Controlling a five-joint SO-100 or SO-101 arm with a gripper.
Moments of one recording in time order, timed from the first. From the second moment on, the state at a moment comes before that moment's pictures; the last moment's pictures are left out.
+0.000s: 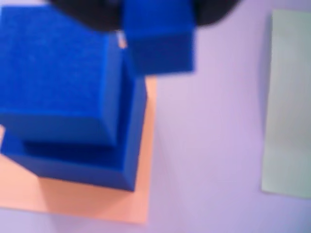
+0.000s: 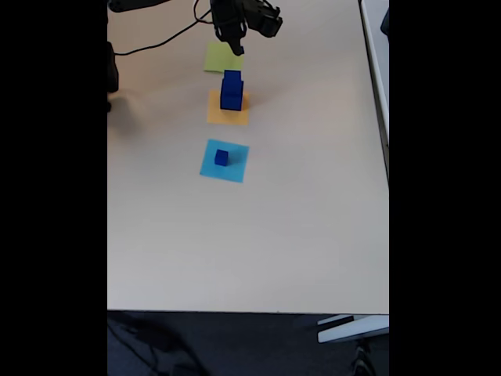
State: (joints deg) arm -3.4 80.2 65.8 85.3 87.3
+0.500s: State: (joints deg) arm 0.5 83.1 76.1 79.6 85.8
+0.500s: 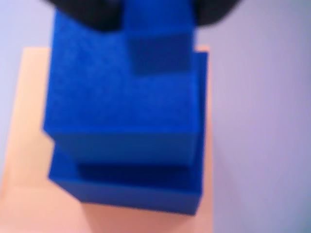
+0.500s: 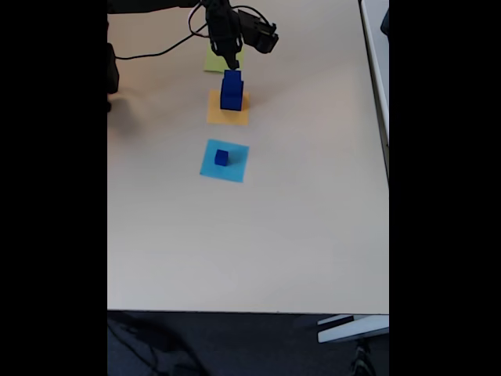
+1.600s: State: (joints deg) arm 3.2 84.0 80.5 78.7 85.5
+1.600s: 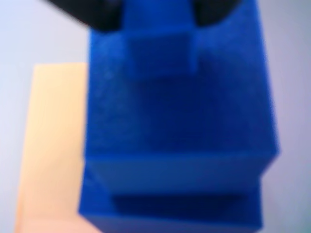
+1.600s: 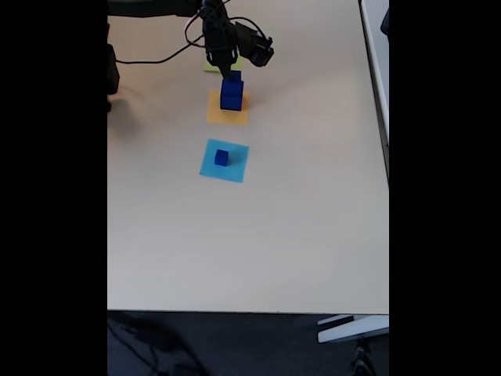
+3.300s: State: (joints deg) arm 1.2 82.9 62.8 76.7 78.7
